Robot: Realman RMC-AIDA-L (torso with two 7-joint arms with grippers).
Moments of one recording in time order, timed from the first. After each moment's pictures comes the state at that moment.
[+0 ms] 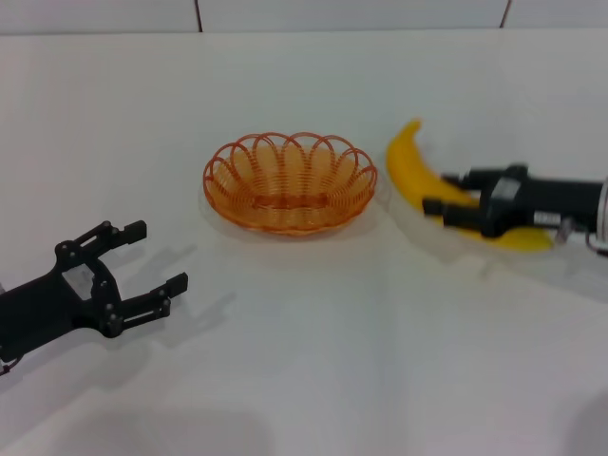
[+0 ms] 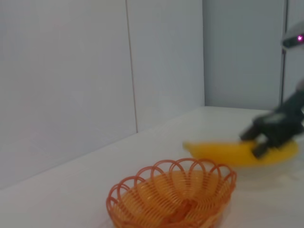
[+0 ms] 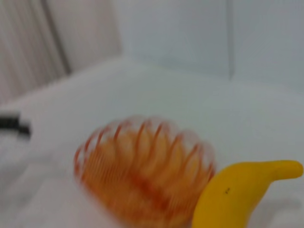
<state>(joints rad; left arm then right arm) -0.30 -2.04 0.95 0.44 1.57 1.41 -0.77 0.46 2.00 -0.83 -0.51 -1.88 -1.28 1.33</state>
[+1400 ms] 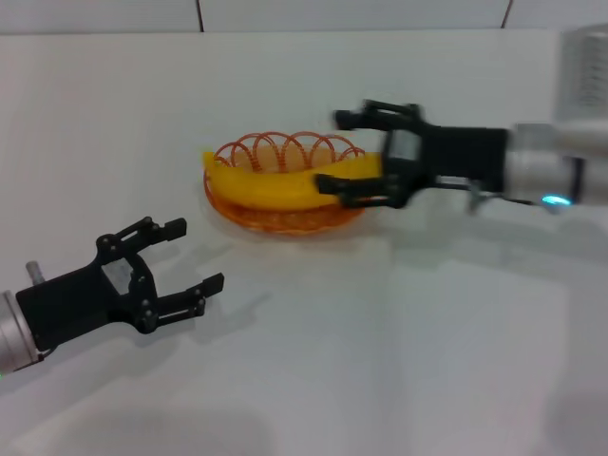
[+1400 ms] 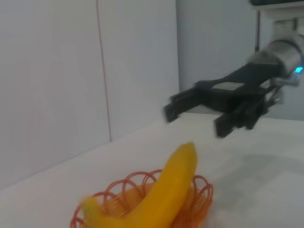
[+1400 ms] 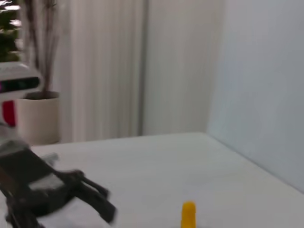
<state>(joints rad) -0.40 -2.04 0.97 0.33 1.57 1.42 -0.74 0.57 2.03 -1.13 -0.52 -1.54 -1.30 1.06</state>
